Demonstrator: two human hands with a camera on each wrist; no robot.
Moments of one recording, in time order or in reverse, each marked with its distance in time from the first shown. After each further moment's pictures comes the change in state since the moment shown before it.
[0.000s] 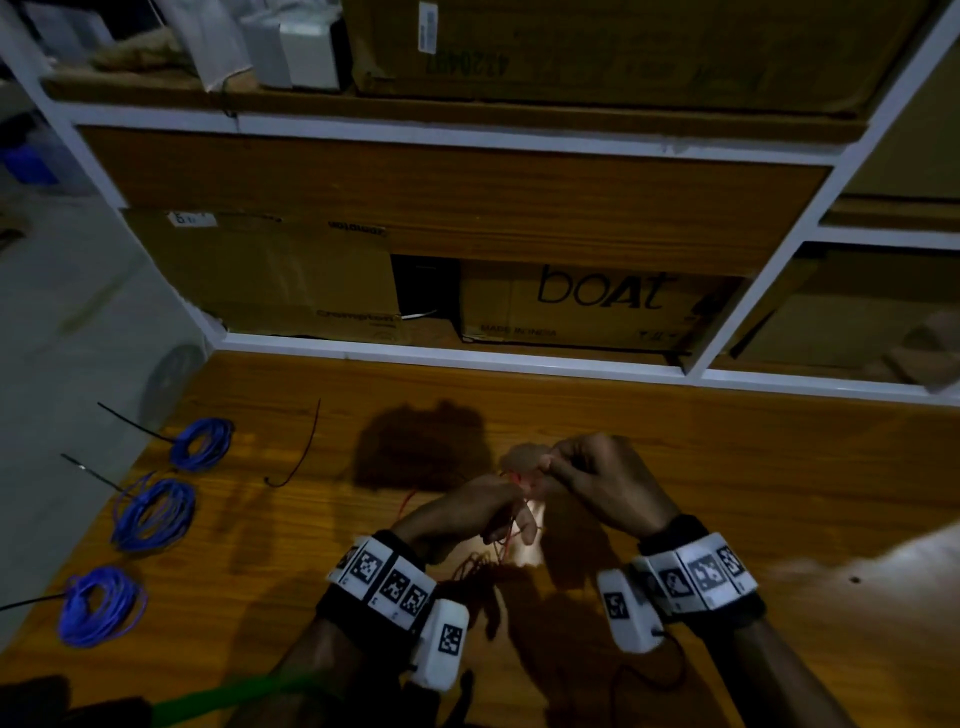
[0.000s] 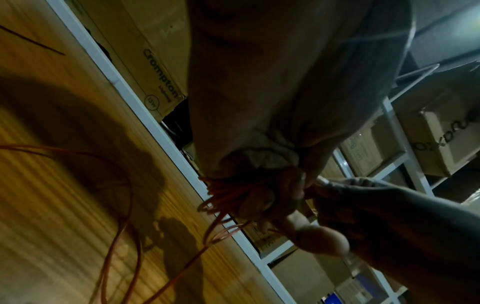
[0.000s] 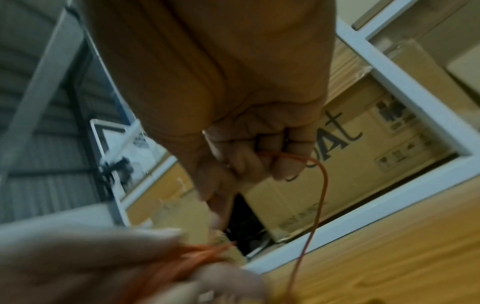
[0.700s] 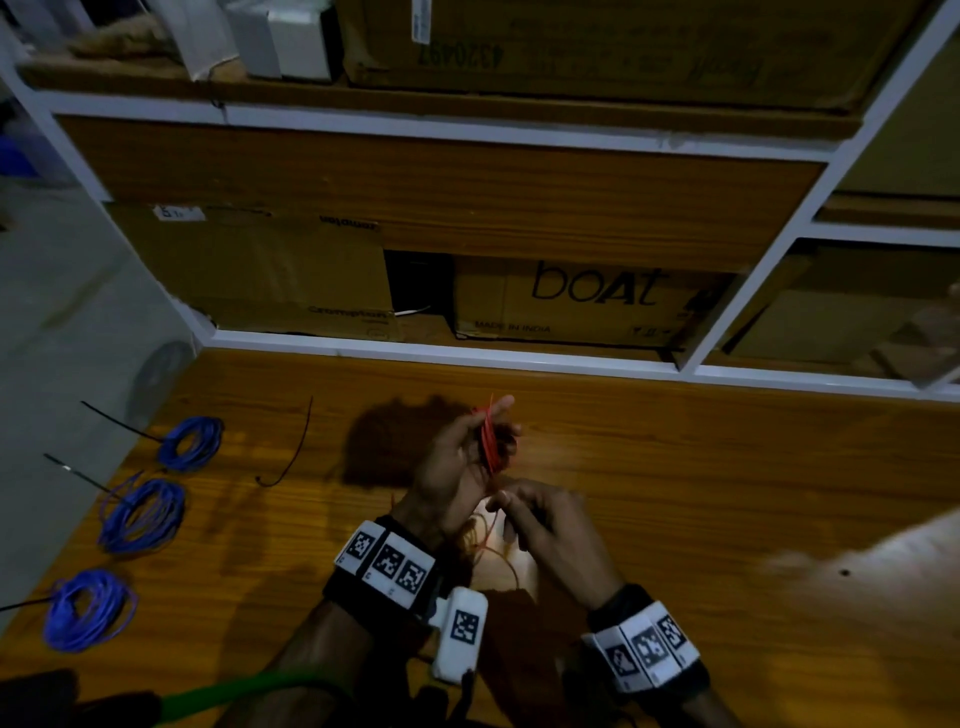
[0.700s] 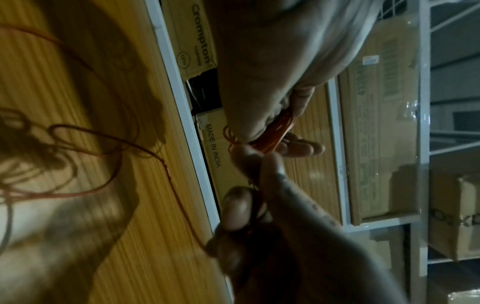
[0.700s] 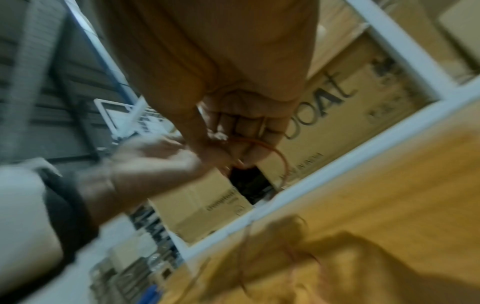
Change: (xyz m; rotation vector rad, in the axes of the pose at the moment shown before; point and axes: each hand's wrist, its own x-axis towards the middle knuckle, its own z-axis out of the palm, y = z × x) left_hand 0.022 0.007 -0.009 -0.881 0.311 0.257; right_hand -0.032 -0.017 0.068 0.273 0.111 -0.070
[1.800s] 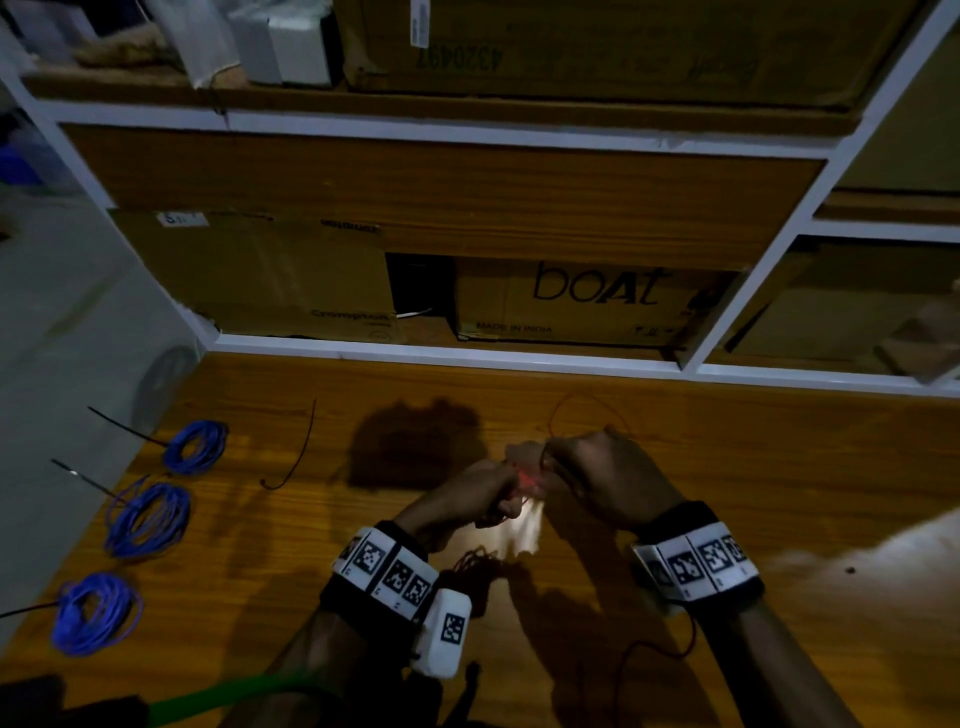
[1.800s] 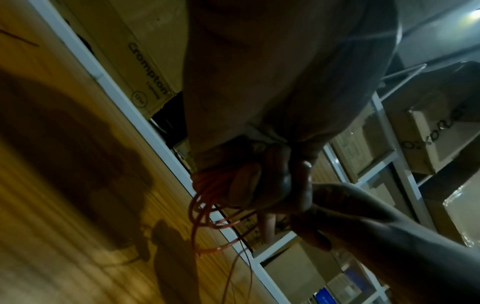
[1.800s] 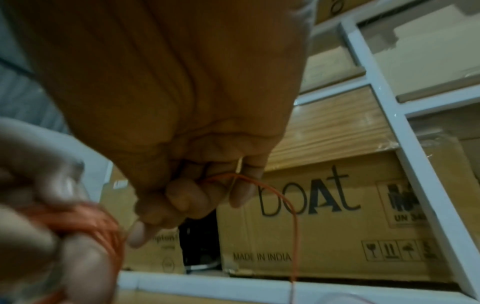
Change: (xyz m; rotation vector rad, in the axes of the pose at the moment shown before) left_hand -0.017 0.001 0.004 0.894 -0.230 -0.270; right_hand 0.044 0.011 -0.070 -0.699 -0.215 -0.171
